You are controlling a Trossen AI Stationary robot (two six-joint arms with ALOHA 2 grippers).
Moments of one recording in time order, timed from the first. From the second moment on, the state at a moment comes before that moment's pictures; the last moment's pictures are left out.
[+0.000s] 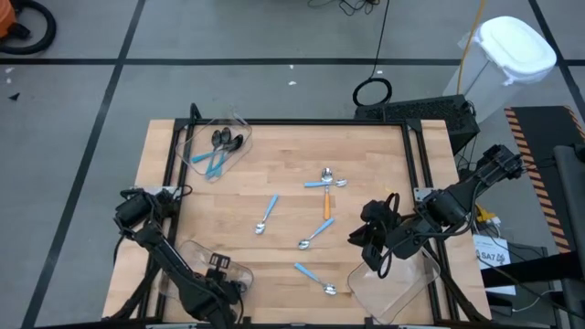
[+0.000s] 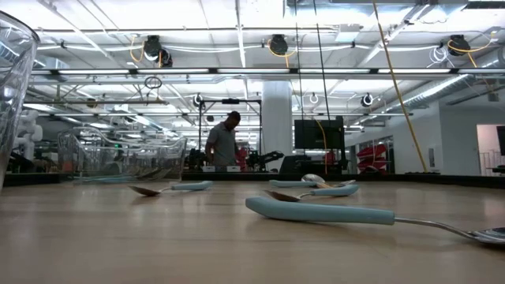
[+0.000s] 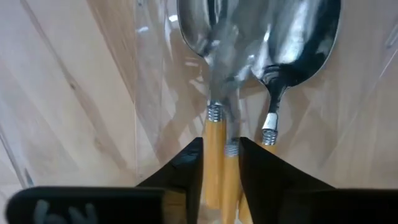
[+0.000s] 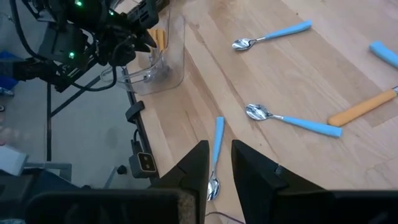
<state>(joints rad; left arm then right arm) -0.88 1.97 1.46 -1.23 -0.02 -0.62 0.60 1.29 1.36 -0.90 0.37 1.08</state>
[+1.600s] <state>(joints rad) -0.33 1.85 2.22 -1.22 -0.51 -0.43 0.52 1.19 1.36 -1.06 0.31 1.53</state>
